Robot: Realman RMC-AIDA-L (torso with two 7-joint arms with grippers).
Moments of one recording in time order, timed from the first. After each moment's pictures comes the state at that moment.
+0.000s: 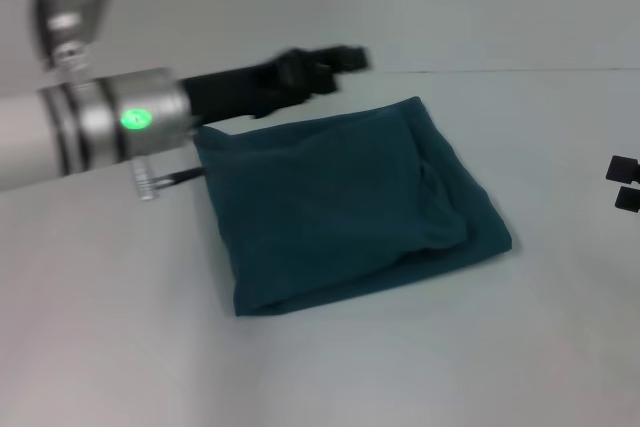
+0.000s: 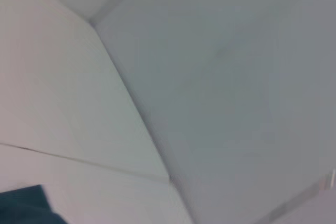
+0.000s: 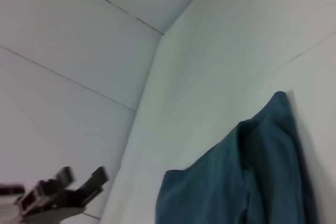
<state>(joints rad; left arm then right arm) -0.67 -2.16 0.92 0.77 1.73 1.21 -2.33 0.44 1.86 -0.53 -0.54 -1.94 -1.59 2.20</state>
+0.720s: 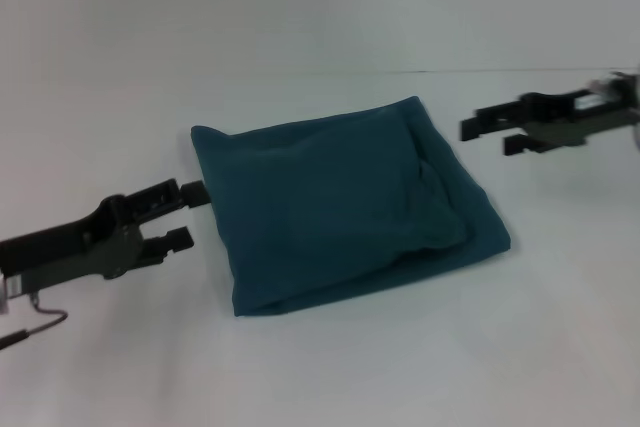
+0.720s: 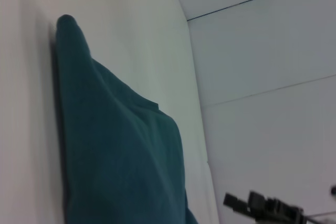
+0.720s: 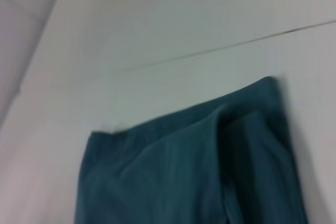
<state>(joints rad) -0.40 -2.10 0.63 0.72 1.91 1.55 -2.44 0.88 1.89 -0.71 -0.54 -2.38 -1.31 2.53</state>
